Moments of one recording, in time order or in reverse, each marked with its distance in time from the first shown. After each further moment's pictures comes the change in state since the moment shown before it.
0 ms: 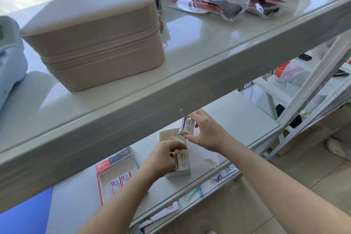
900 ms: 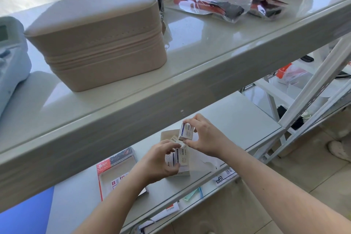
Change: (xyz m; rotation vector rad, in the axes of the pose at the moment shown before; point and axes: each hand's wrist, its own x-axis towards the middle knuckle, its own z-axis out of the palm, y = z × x) left_hand -0.012 -0.023 -0.010 0.060 0.007 0.174; right_hand -0.006 0.000 0.010 0.005 -0.016 -0.025
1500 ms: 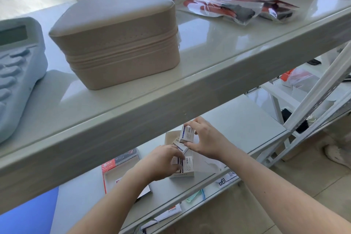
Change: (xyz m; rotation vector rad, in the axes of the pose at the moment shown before) left_hand 0.008 0.005 -0.009 0.267 -0.211 -0.053; right_hand 0.003 -0.007 0.009 -0.021 -0.034 0.005
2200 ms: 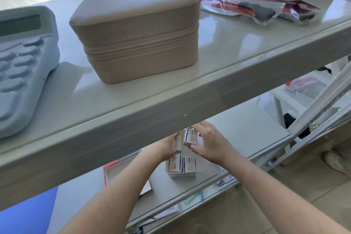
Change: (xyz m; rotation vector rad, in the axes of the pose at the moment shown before) left_hand 0.024 0.013 -0.027 -0.038 0.004 -0.266; right_hand -0.006 0.000 0.007 -0.056 0.008 -0.003
